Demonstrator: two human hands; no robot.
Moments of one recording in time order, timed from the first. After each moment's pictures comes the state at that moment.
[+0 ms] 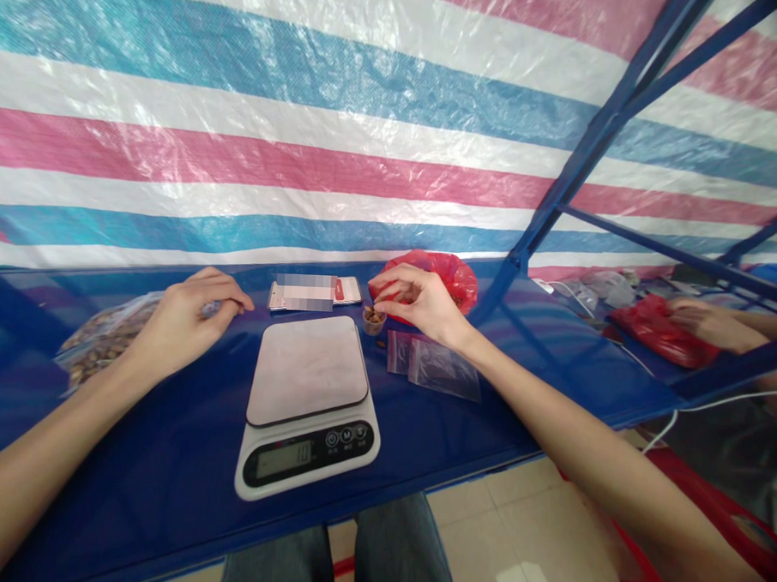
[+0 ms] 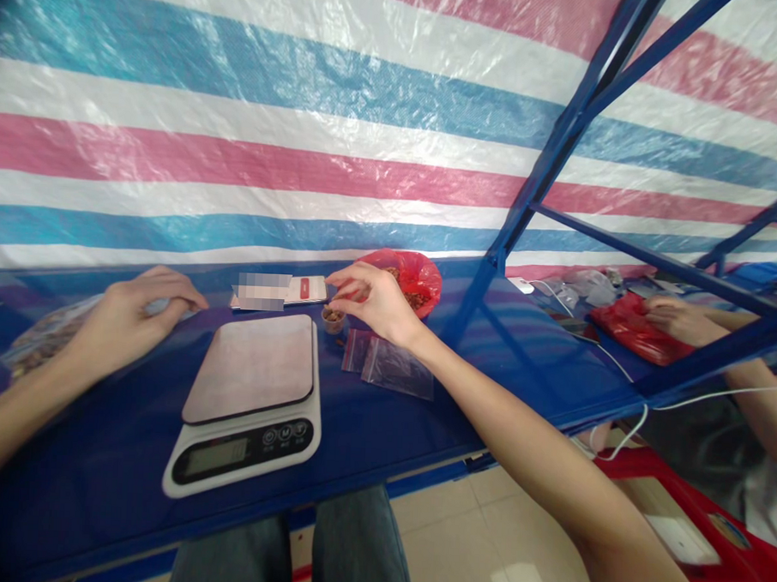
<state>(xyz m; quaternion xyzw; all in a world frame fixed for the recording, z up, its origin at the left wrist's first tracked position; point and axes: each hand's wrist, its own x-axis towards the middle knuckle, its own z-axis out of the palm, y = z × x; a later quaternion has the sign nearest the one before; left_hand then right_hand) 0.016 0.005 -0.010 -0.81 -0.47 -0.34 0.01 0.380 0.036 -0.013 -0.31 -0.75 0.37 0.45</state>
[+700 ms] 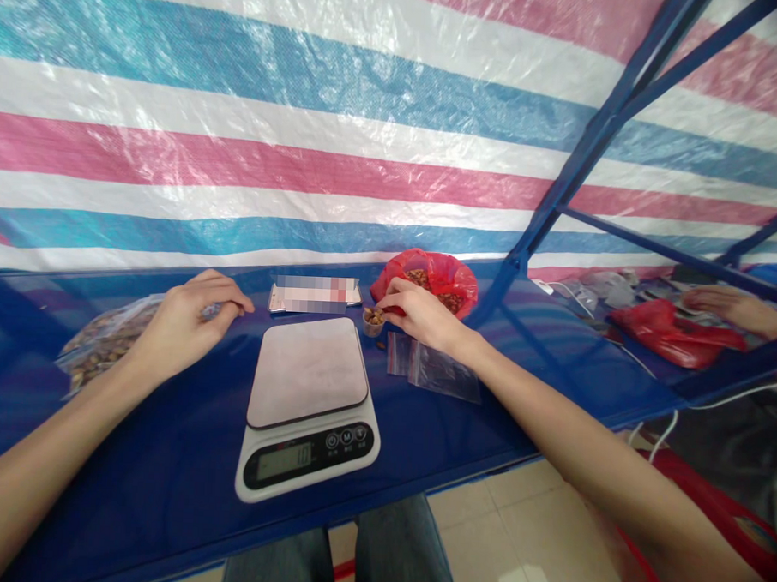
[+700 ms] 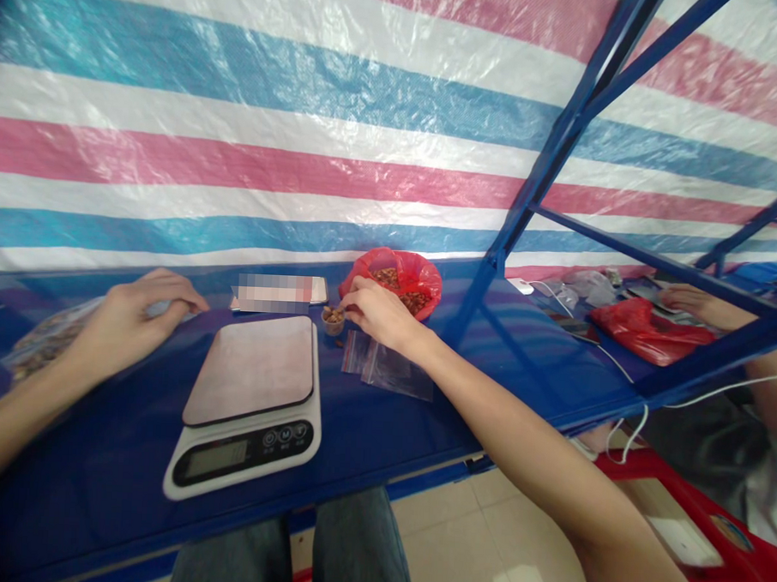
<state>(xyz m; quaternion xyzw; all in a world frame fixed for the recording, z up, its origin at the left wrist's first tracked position) 0.013 0.005 -0.012 -0.82 -0.45 -0.34 0.02 0.390 0.041 -0.018 -0.38 -0.90 0.06 0.20</state>
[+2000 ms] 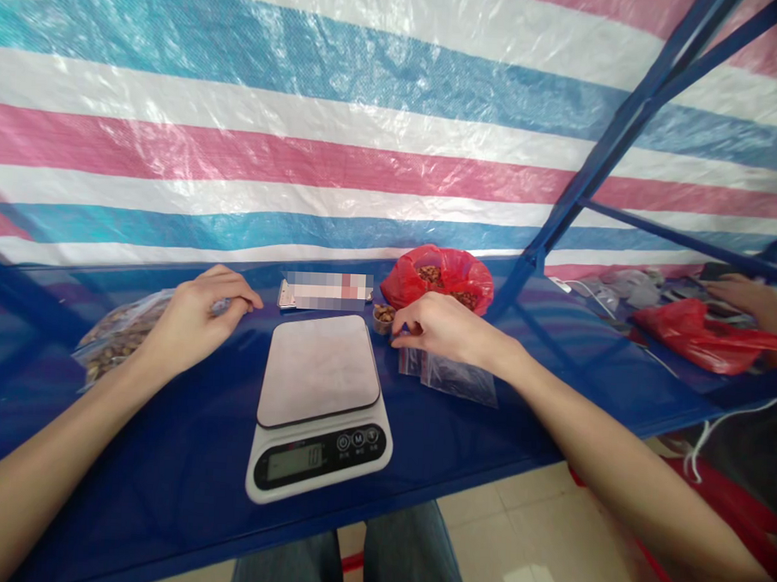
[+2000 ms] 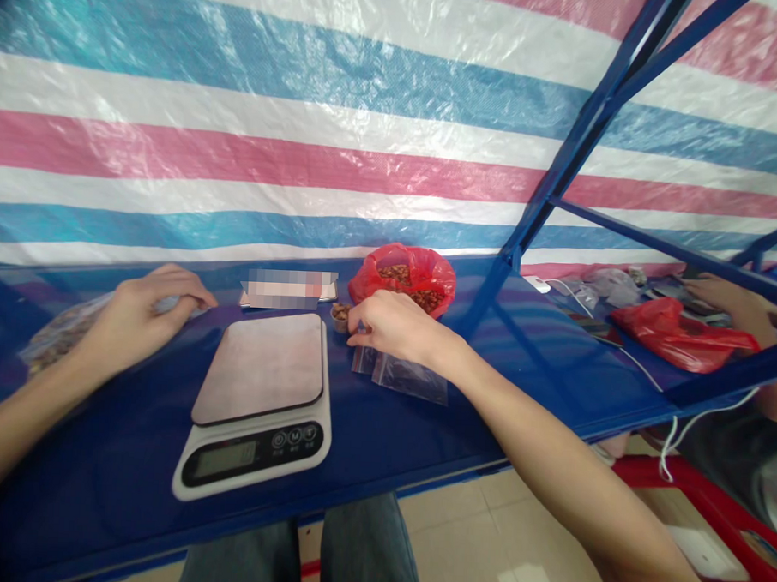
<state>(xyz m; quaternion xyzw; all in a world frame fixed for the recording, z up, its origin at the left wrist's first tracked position) 0.013 0.005 -0.011 -0.82 -0.46 -0.34 0.01 0.390 0.014 0.006 -0.36 -0.92 0.09 0.14</state>
